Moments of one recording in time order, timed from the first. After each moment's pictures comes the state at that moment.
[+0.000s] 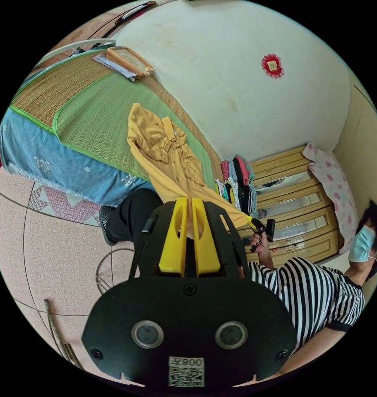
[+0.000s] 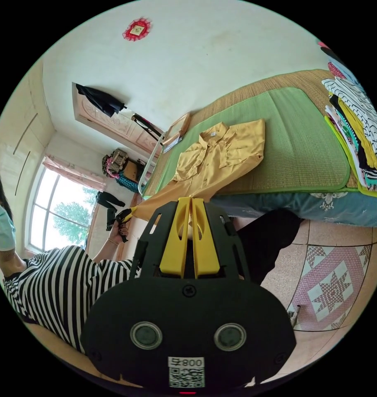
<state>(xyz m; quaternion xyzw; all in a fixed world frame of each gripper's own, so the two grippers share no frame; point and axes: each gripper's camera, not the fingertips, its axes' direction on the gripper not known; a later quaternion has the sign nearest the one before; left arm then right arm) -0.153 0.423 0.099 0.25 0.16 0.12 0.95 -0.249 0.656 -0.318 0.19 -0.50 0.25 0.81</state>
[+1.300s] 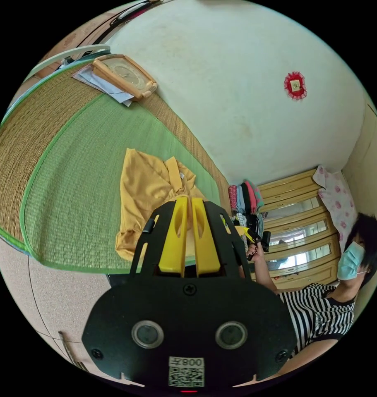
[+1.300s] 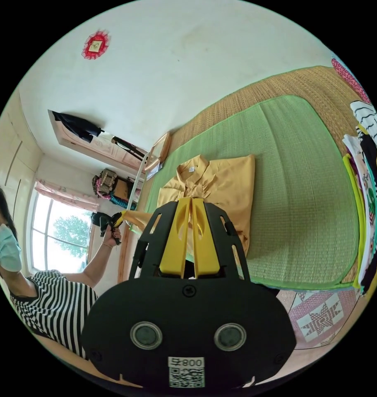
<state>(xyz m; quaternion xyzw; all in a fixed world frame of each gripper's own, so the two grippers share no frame) -0.052 0.195 -0.078 0.28 0.16 0.09 0.94 -0.129 0.418 -0.152 0.17 -0.50 0.30 0.80</state>
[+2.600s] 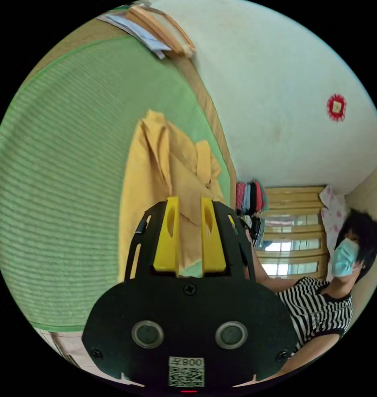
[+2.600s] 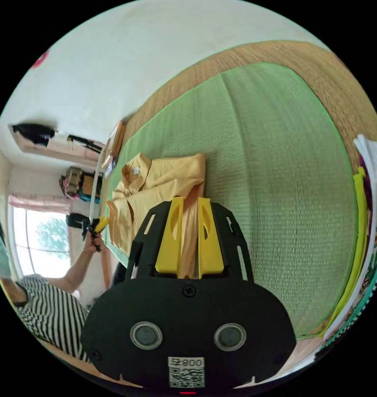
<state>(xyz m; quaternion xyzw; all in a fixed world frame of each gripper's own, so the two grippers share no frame) 0.049 0.004 -0.153 0.18 0.21 0.04 0.96 -0.117 0.132 -0.203 0.07 -0.43 0.28 0.85</state>
